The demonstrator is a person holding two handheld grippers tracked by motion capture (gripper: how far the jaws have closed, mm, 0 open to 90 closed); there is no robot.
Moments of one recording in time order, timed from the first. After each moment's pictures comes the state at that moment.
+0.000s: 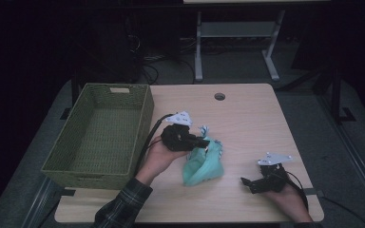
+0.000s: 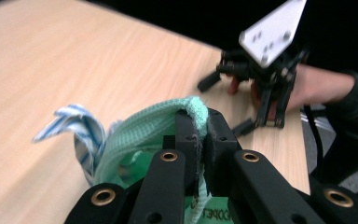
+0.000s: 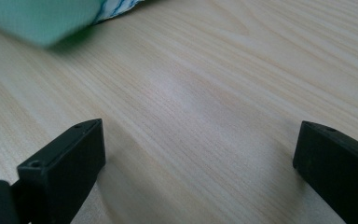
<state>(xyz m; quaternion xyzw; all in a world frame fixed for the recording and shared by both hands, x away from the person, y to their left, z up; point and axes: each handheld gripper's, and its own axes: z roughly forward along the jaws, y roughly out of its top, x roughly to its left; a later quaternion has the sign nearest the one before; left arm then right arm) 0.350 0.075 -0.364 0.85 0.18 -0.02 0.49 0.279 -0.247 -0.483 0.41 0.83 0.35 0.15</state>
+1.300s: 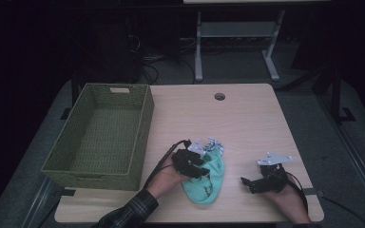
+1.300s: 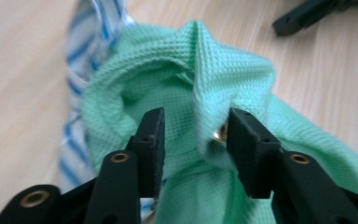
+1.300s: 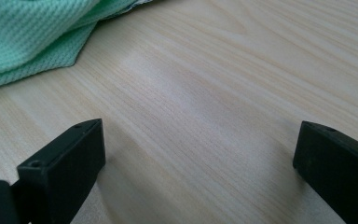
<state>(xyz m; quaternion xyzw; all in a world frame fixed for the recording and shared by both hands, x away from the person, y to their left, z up) 0.325 0.057 -0.433 0.91 0.20 0.02 0.36 0.278 -0.247 -0.483 0.41 0.83 0.35 0.15</state>
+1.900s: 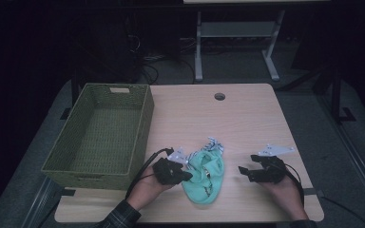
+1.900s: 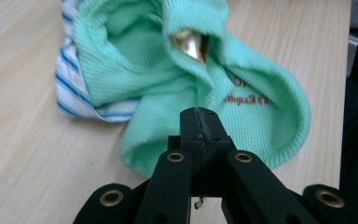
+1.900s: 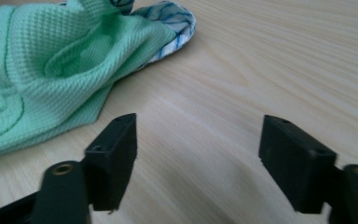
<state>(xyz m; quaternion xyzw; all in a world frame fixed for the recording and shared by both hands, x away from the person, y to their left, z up) 0.289 0.100 -0.428 0.92 0.19 0.01 0.34 0.294 -0.242 -0.461 0.41 0.82 0.39 0.13</state>
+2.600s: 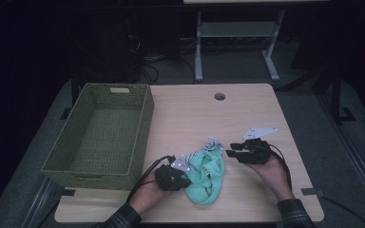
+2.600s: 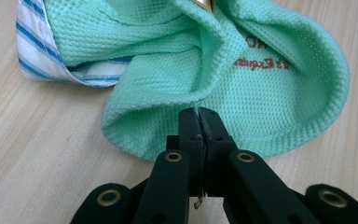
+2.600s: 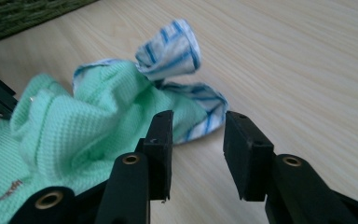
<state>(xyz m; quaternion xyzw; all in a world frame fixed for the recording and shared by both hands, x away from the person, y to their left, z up) 0.288 0.098 -0.453 0.93 0.19 0.00 0.30 0.341 -0.206 -0.434 0.33 0.84 0.42 0.10</state>
